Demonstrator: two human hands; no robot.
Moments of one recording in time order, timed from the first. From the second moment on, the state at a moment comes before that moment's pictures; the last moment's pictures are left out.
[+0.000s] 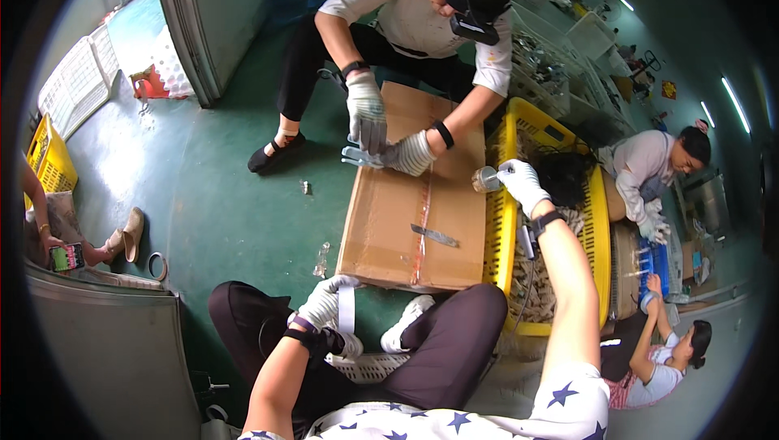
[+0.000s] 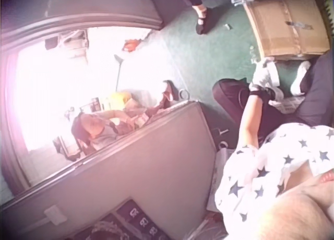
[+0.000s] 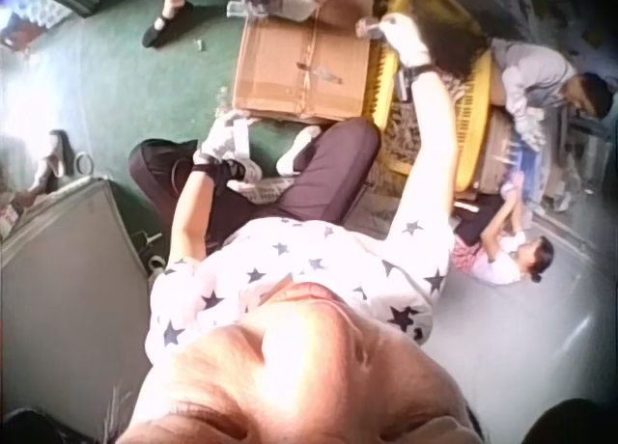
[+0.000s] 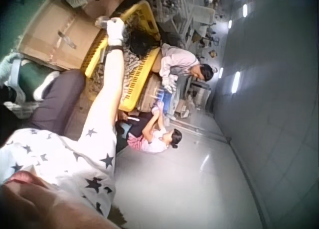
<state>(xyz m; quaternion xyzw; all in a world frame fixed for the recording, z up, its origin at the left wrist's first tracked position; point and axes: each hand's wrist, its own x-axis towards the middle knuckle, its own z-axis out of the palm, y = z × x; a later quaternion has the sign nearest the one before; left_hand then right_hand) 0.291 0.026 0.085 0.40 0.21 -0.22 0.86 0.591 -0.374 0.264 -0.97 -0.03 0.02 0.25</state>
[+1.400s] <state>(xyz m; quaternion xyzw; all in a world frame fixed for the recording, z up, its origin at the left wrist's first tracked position) 0.286 0.020 0.110 0.51 0.11 -0.19 0.83 0.438 -0.273 0.222 -0.97 -0.12 0.16 0.11</state>
